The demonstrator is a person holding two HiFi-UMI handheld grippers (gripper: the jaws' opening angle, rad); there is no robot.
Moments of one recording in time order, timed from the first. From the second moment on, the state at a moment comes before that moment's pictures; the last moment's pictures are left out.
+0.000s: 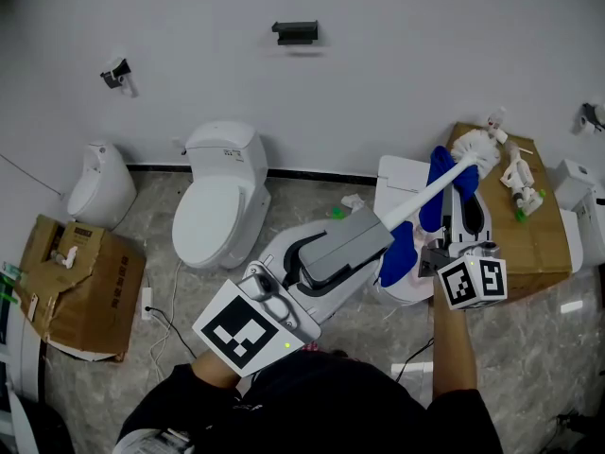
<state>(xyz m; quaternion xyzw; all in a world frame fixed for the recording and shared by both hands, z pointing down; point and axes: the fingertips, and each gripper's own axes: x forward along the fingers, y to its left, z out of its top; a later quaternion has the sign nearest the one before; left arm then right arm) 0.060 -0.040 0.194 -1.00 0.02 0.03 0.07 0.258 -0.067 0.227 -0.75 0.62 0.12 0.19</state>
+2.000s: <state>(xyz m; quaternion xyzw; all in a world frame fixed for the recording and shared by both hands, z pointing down) 0.059 -0.050 0.194 -1.00 0.02 0.04 0.05 0.104 -0.104 0.232 -0.61 0.76 0.17 0.10</state>
